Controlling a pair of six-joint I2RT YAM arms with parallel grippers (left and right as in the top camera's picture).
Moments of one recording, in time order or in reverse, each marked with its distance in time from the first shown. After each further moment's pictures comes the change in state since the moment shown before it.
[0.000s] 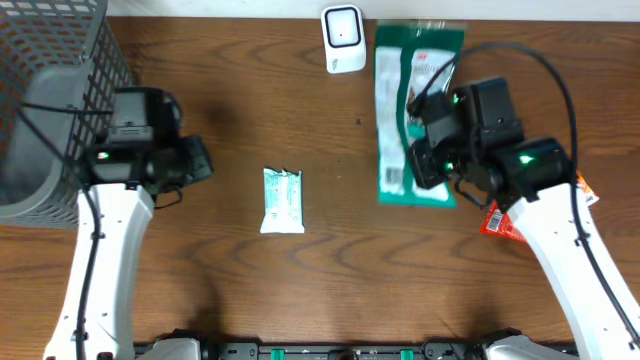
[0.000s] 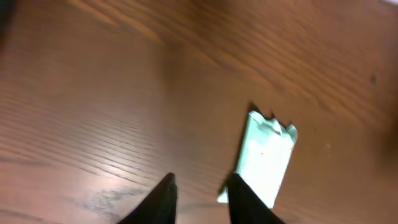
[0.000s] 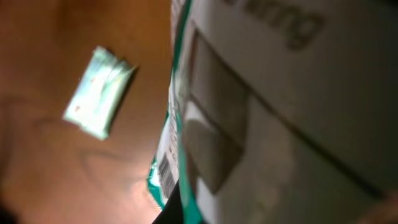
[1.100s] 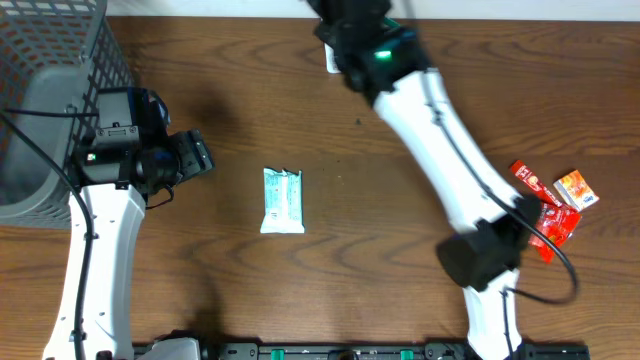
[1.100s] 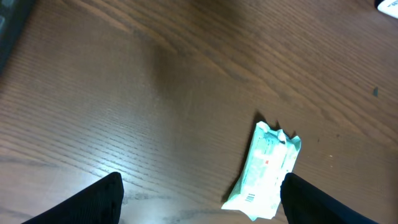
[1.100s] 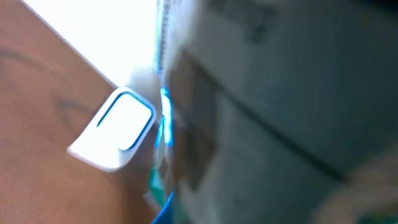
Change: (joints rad) left arm 0.041 0.000 0.000 0.012 0.001 0.000; right arm 0.258 0.792 0.948 0.305 0.762 -0.531
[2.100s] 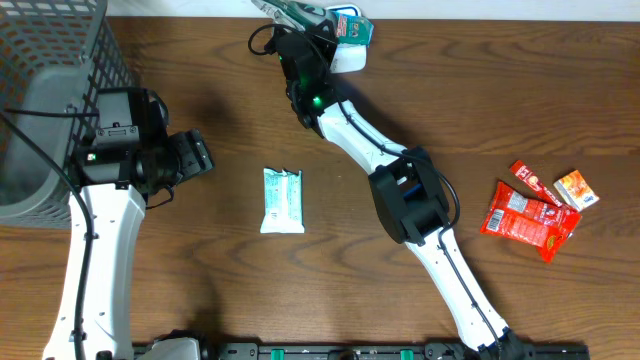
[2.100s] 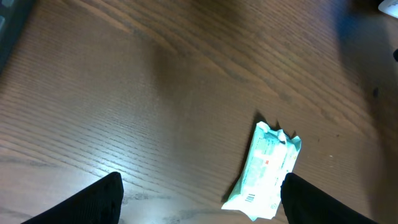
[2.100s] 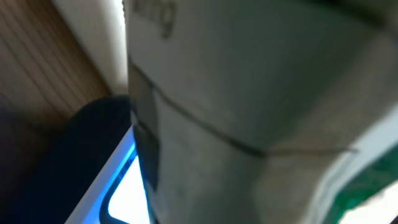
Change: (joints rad) left arm 0.000 0.000 0.000 0.000 0.000 0.000; right arm 0.010 0.567 0.000 0.830 0.275 -0.540
